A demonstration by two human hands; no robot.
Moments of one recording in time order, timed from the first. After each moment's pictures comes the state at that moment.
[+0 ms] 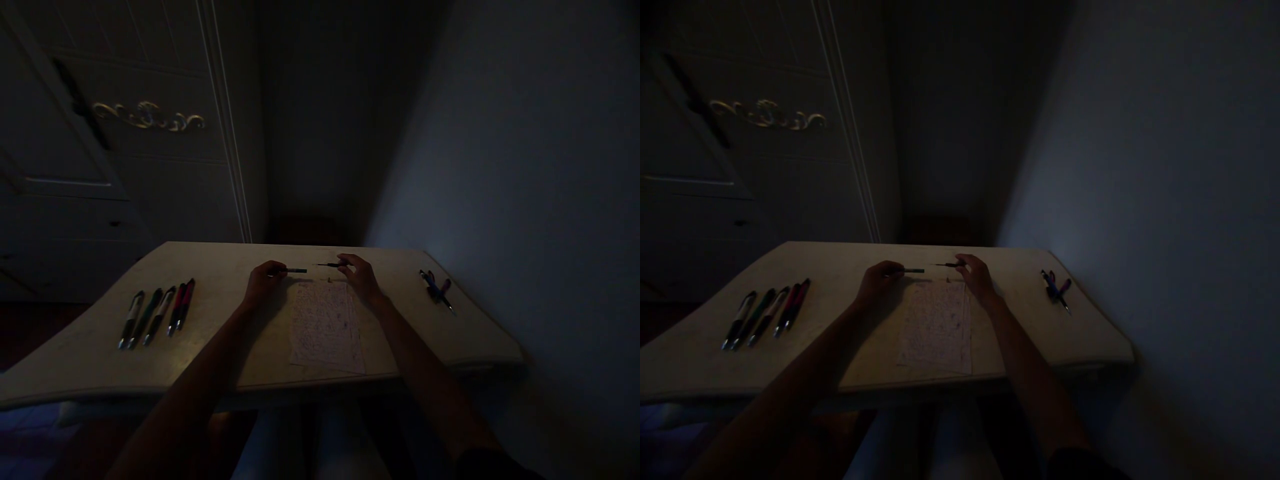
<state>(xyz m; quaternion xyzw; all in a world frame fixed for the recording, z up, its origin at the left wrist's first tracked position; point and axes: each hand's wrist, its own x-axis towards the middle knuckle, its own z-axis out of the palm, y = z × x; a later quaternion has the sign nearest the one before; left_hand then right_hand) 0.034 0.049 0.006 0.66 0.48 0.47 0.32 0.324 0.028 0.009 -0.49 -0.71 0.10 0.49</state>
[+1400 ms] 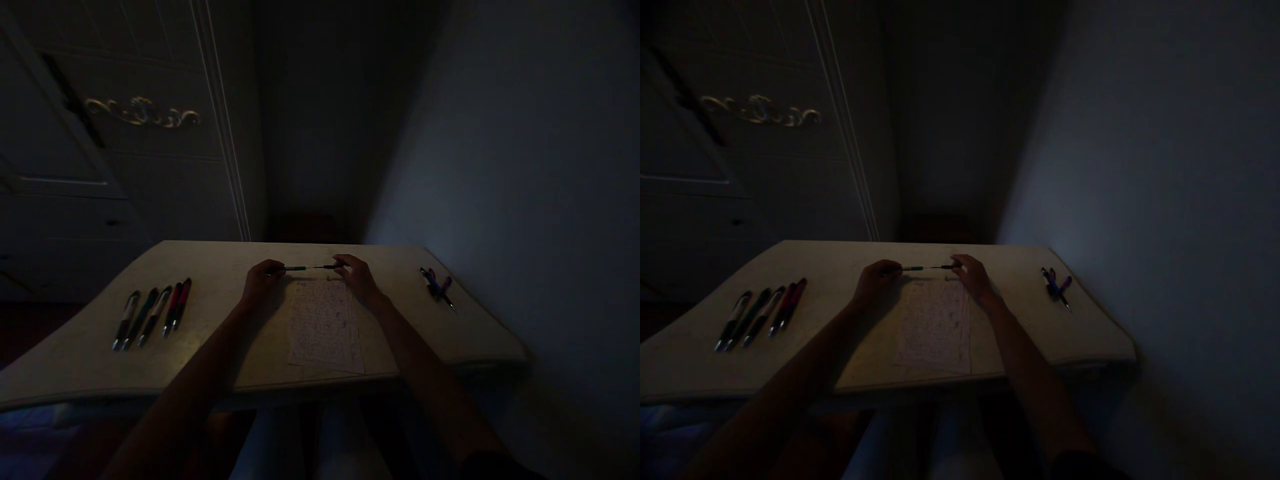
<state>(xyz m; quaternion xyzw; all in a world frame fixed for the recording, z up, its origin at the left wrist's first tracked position) 0.034 0.050 0.005 0.68 0.50 0.45 0.30 0.320 0.028 0.006 -0.48 -0.72 0.14 0.48</state>
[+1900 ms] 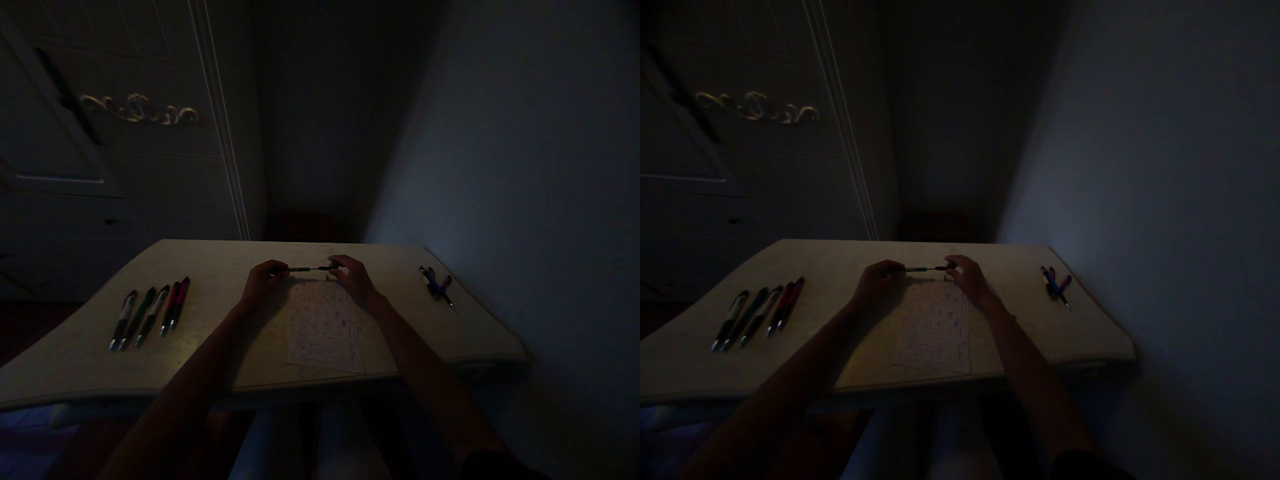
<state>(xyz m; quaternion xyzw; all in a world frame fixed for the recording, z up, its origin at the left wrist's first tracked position) 0.041 0.041 0.011 0.68 0.48 0.44 0.32 0.311 0.023 0.009 -0.45 -0.75 0.12 0.47</state>
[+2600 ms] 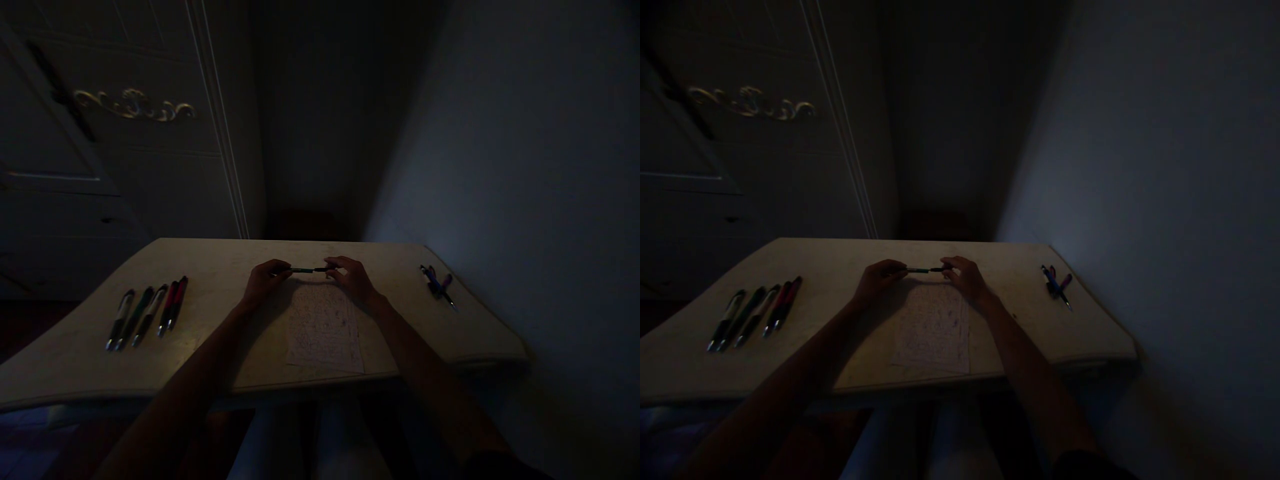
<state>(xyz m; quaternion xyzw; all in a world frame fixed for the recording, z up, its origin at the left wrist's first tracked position) 0.046 0.036 0.018 0.69 0.47 0.44 0.33 0.306 0.016 0.018 -0.43 -0.77 0.13 0.45</state>
